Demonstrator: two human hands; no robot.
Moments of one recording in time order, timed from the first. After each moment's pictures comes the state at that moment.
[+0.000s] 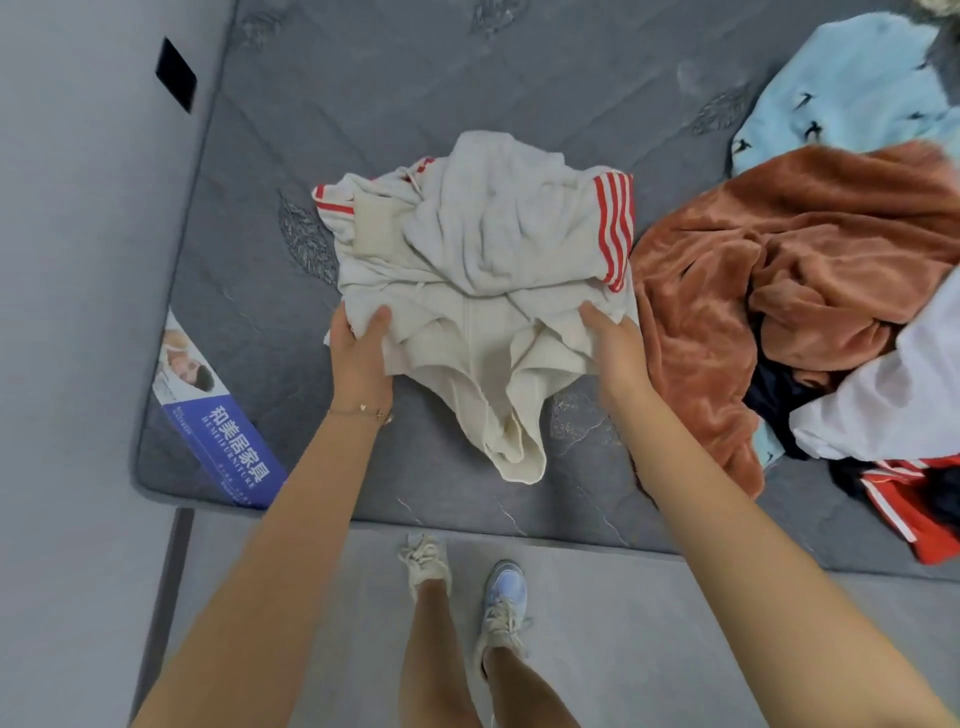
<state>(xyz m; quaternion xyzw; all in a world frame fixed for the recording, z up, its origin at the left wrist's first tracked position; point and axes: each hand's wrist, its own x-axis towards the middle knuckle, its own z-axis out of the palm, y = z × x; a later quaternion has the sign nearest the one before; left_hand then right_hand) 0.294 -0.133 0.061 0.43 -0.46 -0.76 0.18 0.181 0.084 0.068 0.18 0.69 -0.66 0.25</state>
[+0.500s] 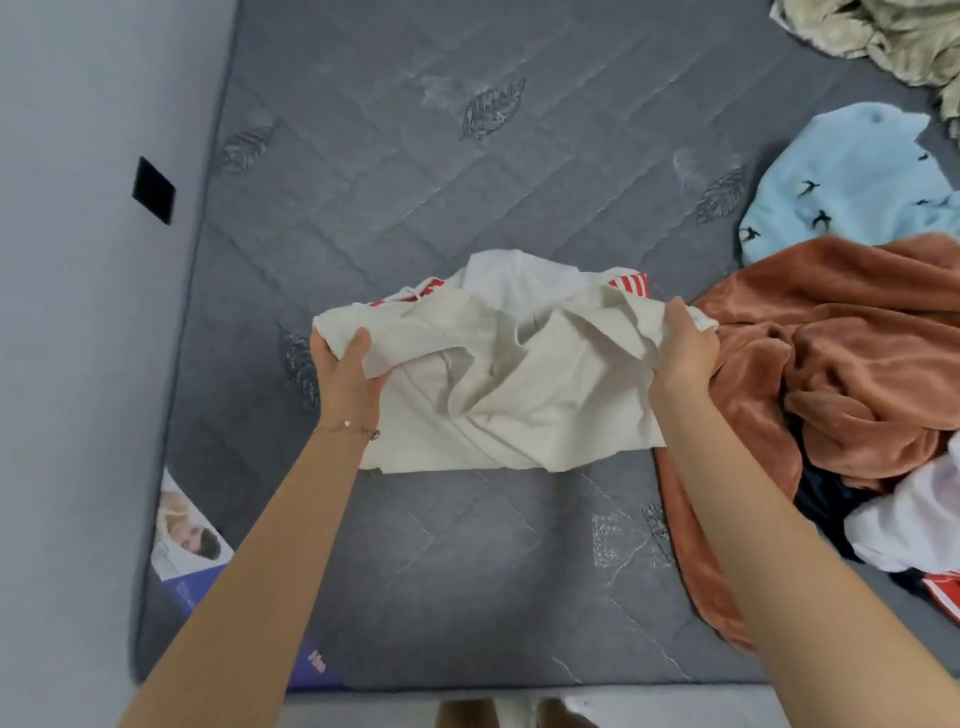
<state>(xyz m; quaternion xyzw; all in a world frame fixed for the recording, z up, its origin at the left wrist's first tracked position) 0.157 -0.255 0.048 0.45 -0.42 -0.78 0.14 0.026 0.024 0.064 0.34 0.67 -0.66 0.03</state>
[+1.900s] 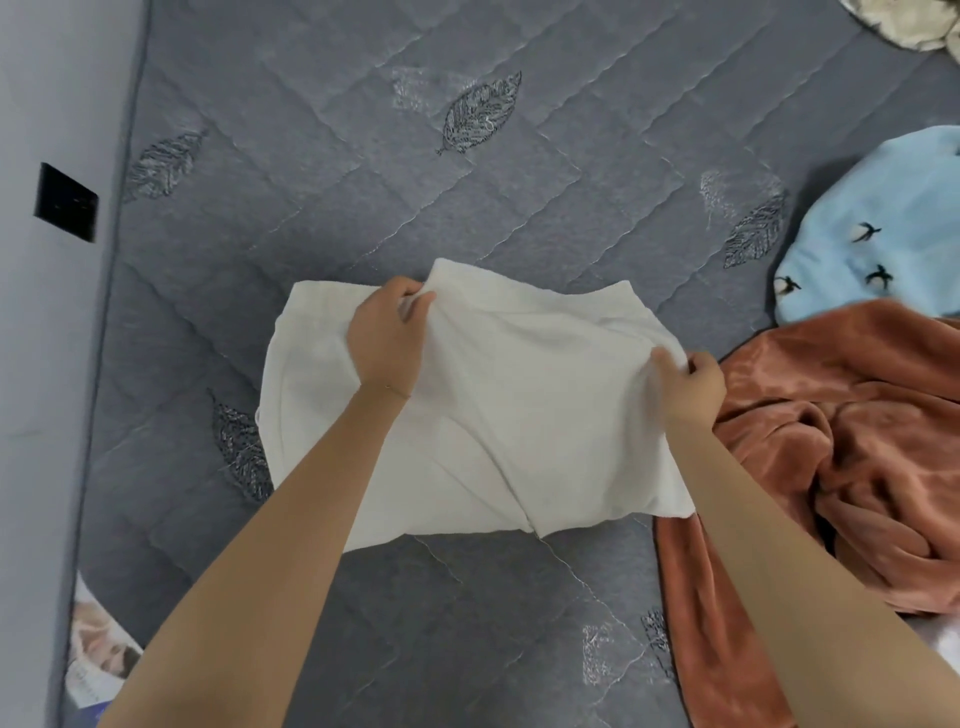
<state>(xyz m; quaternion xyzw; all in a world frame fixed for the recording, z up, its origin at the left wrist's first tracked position) -0.022 -0.252 -0.013 0.31 -0.87 -0.36 0.10 -0.083 0.048 -0.032 0.28 0.87 -0.39 0.08</state>
